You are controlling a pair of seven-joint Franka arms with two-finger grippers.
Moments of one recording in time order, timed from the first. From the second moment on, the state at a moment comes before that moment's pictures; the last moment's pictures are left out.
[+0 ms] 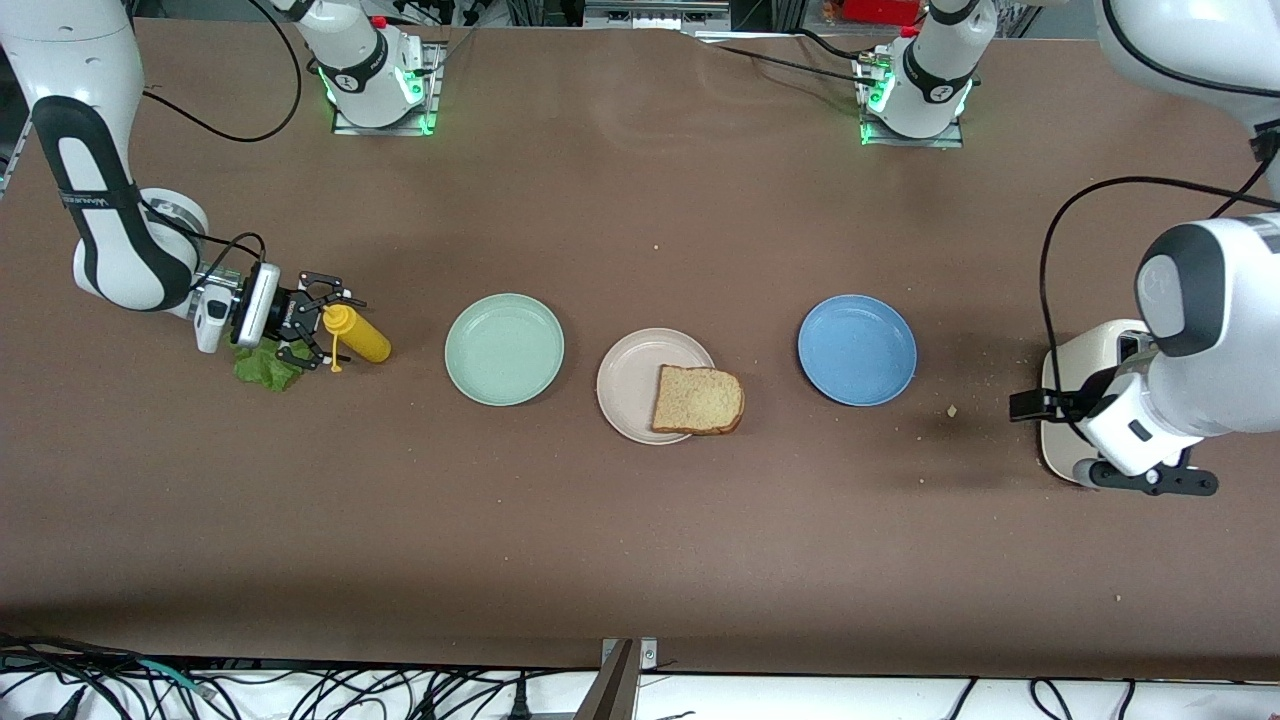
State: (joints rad) left arm -0.33 0.57 0.47 -1.25 -0.21 1.64 0.19; right arm -0.09 0.45 -0.13 -2.20 1.17 2.04 -2.33
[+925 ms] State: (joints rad) left arm -0.11 0.20 0.18 -1.39 -0.07 1.59 0.14; right arm 0.14 0.40 -0.12 -2.11 1.20 2.35 -2.31
